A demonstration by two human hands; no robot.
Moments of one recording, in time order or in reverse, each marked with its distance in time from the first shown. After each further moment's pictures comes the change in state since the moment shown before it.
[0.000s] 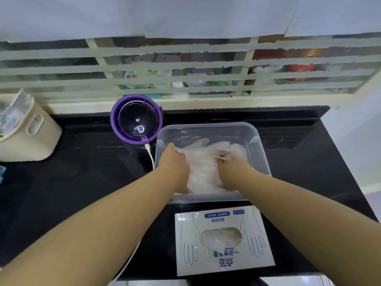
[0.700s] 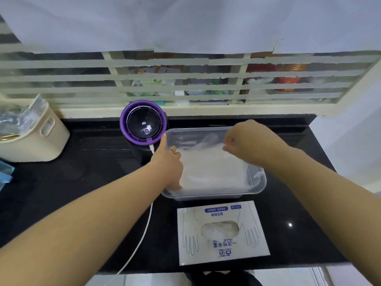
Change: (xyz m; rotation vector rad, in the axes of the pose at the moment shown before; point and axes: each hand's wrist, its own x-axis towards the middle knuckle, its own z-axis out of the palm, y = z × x) left_hand -0.035 -0.015 0.000 0.046 -0.018 -0.007; right_hand -0.079 0.030 -0.076 0.315 0.472 -0.016
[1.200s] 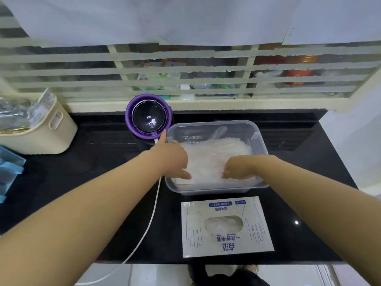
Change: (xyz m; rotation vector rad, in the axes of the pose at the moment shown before) left_hand -0.010 -0.012 -0.002 -0.310 0.030 0.049; right_hand 0.023 0.014 0.086 0.066 -0.651 -0.007
